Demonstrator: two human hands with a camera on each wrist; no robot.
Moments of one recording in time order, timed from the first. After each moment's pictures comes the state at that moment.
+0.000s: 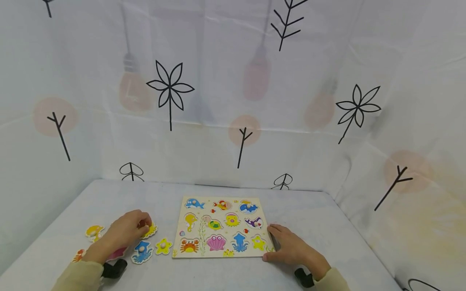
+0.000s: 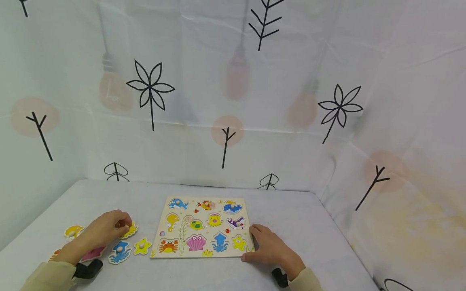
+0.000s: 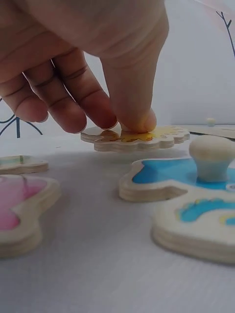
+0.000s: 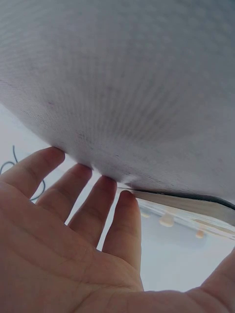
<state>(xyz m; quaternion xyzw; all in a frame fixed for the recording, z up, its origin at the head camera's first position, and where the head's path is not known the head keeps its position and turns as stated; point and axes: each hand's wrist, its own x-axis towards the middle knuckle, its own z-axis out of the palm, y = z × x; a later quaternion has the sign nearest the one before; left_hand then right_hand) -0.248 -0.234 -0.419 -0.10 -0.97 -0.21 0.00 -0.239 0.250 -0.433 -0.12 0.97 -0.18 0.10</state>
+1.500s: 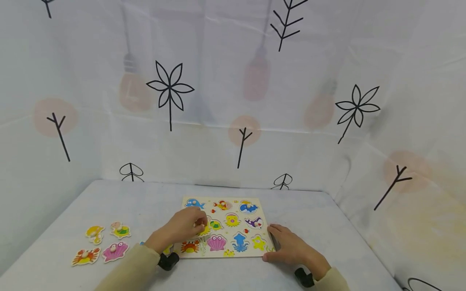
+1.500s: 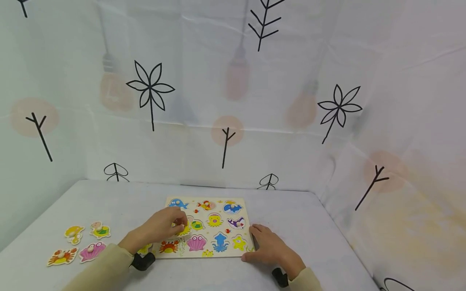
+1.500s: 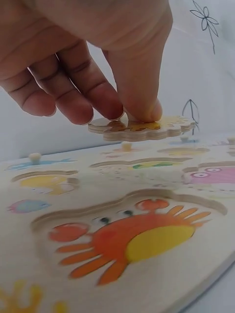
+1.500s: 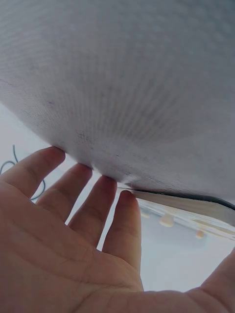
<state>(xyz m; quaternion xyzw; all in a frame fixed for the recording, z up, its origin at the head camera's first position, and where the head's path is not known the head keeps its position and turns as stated) -0.265 -0.102 -0.409 -0.30 -0.93 -0.21 0.05 -0.241 0.249 -0.435 -0.10 0.97 -0.17 0.11</state>
